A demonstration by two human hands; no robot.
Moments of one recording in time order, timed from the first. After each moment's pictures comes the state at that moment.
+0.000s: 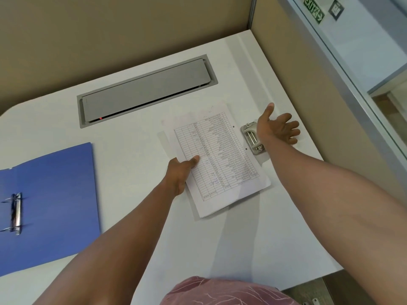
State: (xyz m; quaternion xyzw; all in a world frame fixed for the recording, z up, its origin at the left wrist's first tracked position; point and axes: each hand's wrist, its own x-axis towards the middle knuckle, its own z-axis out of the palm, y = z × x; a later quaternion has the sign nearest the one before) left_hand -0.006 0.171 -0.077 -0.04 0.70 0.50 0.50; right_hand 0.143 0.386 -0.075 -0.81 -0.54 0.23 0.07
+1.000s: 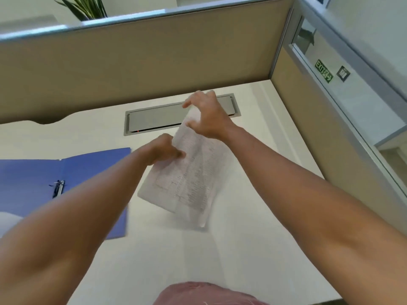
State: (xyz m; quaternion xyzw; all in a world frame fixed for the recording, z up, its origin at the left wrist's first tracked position) left_hand -0.111 0.135 0.068 0.30 0.86 0.17 0.38; right_hand 0.000 0.277 0.091 -0.16 -0.92 0.29 0.22
